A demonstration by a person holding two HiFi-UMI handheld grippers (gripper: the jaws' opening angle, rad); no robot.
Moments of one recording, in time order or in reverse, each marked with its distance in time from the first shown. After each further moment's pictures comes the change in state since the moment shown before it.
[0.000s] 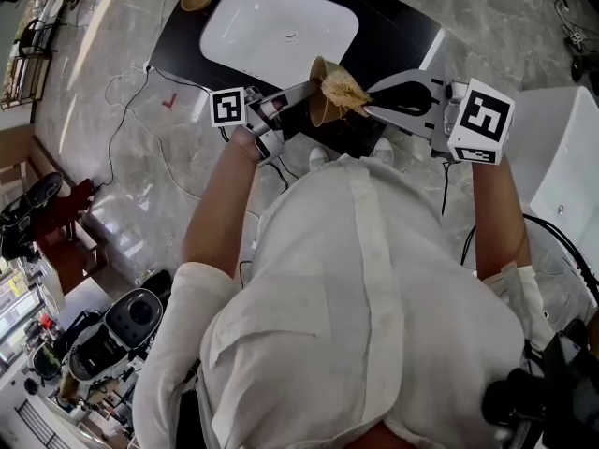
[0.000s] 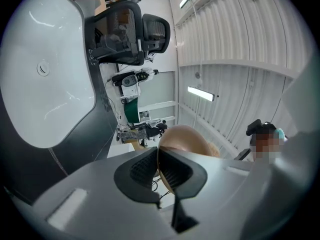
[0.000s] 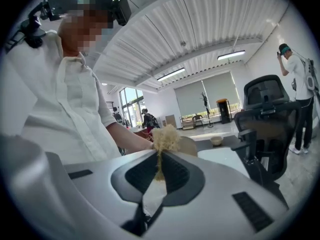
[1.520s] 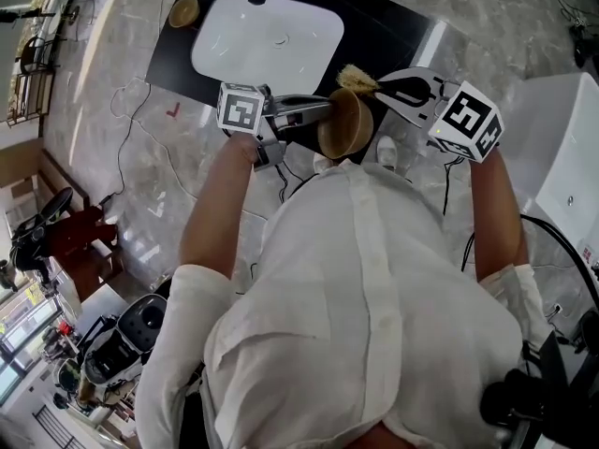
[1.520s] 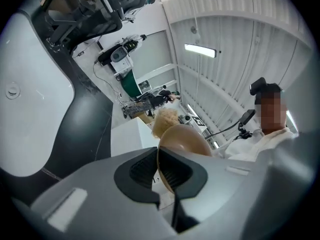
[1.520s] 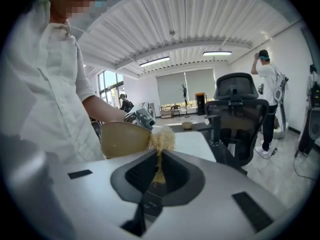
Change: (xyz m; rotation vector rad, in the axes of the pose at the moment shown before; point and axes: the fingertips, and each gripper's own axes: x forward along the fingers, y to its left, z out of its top) left arm 0.054 0.004 -0.039 0.243 0.436 0.137; right arm -0.043 -0.065 -0.071 0.013 0.151 -0.266
